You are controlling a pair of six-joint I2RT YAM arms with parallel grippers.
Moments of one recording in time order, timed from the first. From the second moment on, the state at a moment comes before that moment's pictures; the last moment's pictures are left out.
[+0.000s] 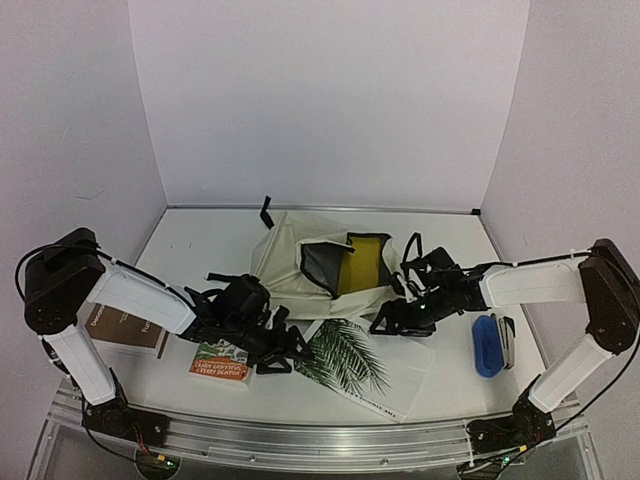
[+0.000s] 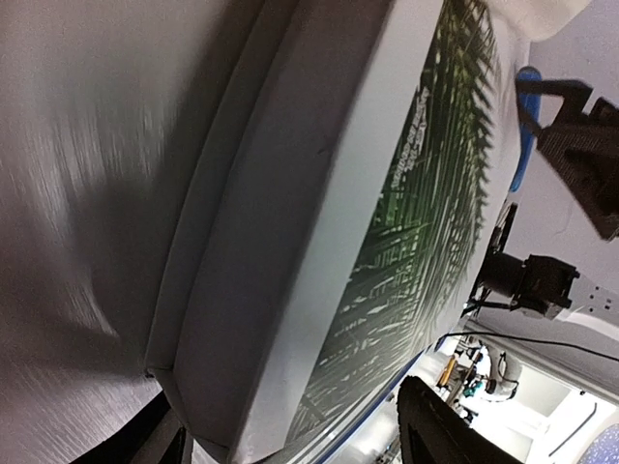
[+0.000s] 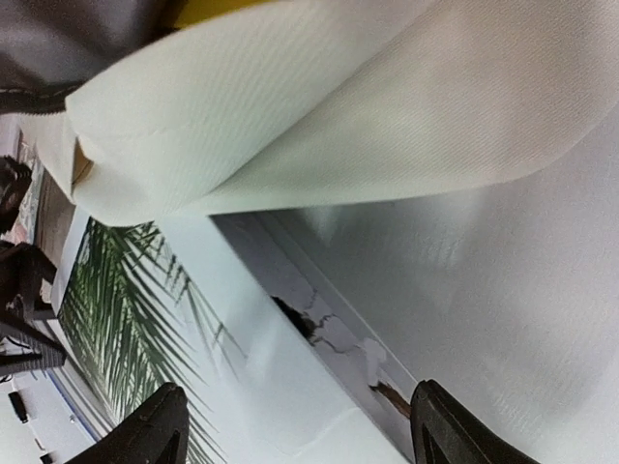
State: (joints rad) left arm -0.97 1.70 0.74 0.12 0.51 -1.14; right arm 0.65 1.57 0.80 -0.25 -0.32 0.51
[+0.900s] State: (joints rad) left arm -0.84 1.80 0.88 0.27 0.45 -1.06; right arm 0.72 1.50 0.74 -0.25 -0.41 0.70
